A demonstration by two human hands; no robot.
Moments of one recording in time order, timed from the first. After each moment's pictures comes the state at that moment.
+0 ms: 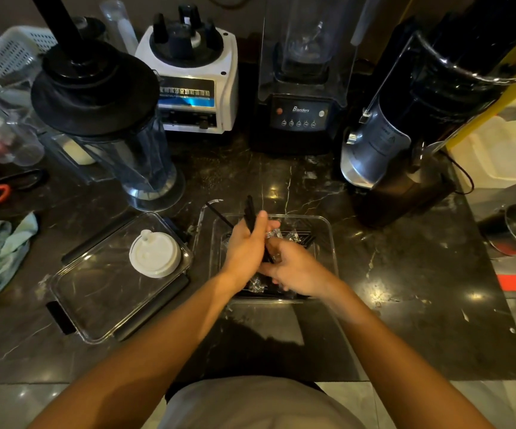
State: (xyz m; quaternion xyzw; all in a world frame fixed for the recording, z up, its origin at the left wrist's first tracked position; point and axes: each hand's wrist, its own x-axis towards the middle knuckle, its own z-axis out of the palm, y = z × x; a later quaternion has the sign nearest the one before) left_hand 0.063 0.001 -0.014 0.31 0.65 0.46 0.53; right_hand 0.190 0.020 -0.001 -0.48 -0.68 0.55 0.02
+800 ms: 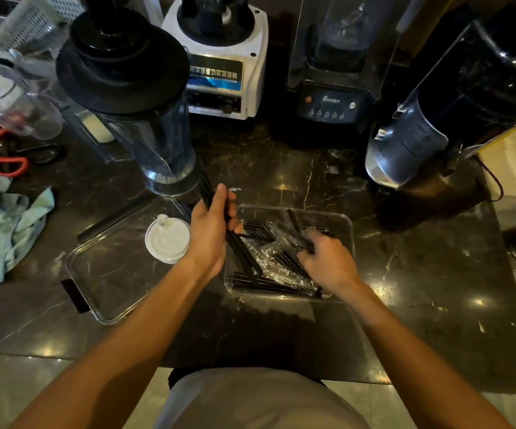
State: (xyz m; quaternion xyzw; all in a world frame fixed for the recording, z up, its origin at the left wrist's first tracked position) left_hand -0.011 -0.005 -0.008 0.12 0.51 0.65 0.55; right_hand 0.203 0.030 -0.017 -0.61 -0.72 0.33 -0.04
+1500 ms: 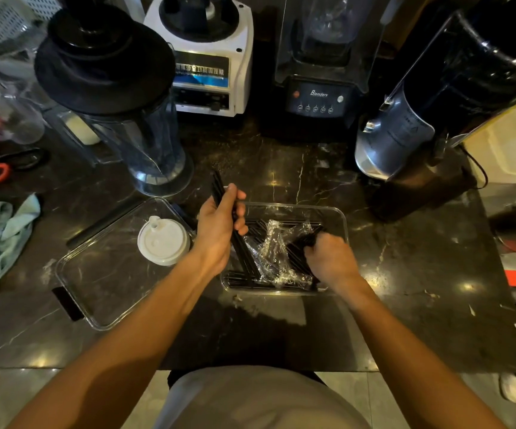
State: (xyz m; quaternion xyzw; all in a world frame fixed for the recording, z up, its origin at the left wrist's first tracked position) left_hand -0.001 0.002 -0.009 0.16 0.52 0.59 0.60; right_hand 0.211 0.031 -0.029 -0.69 -0.67 0.26 -0.08
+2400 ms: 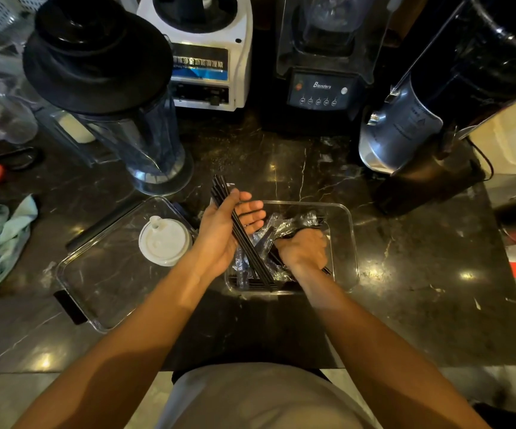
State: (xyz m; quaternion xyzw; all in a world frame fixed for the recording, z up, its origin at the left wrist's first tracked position) left_hand -0.008 0.002 -0.016 0.10 0.48 0.57 0.66; right_hand 0.141 0.038 -0.078 -0.84 -0.46 0.29 -0.04
